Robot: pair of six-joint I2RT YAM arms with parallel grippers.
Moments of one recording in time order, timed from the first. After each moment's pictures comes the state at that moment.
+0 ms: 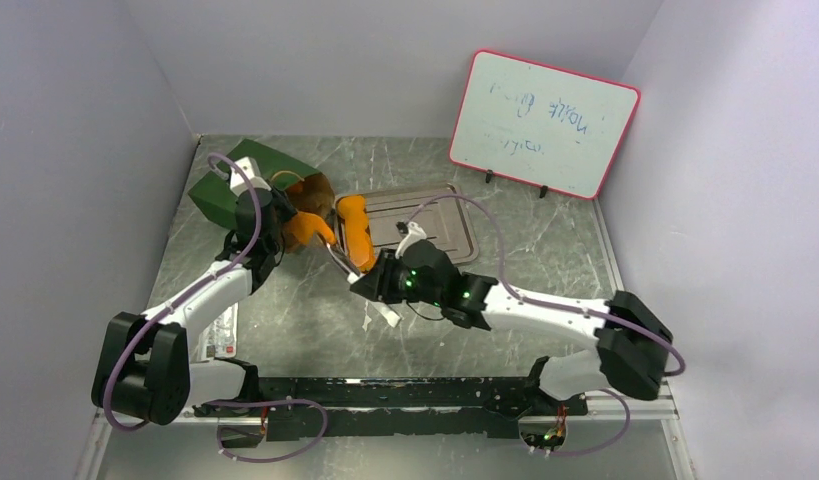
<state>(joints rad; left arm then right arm) -0.26 1.26 0.65 0.39 -0.41 -0.49 1.03 1.40 0.81 0.16 -0.01 0.91</state>
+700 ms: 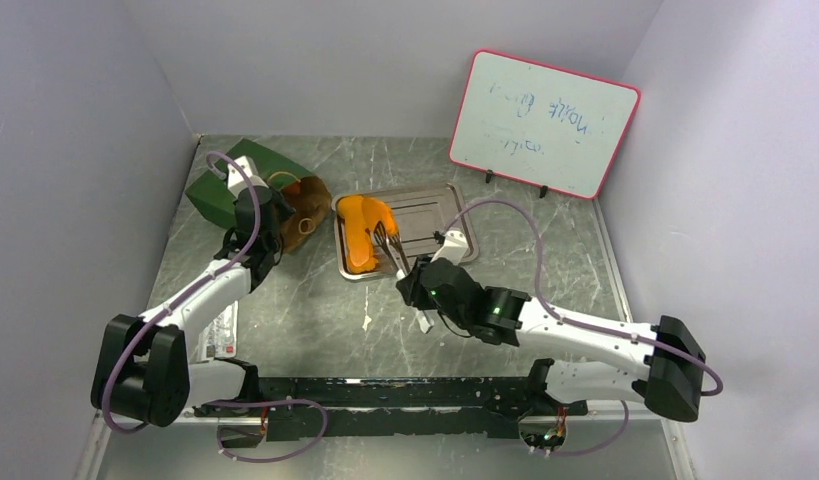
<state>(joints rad) -0.26 1.25 0.67 0.34 -0.46 -0.50 1.11 1.09 0.73 -0.19 0.43 0.85</state>
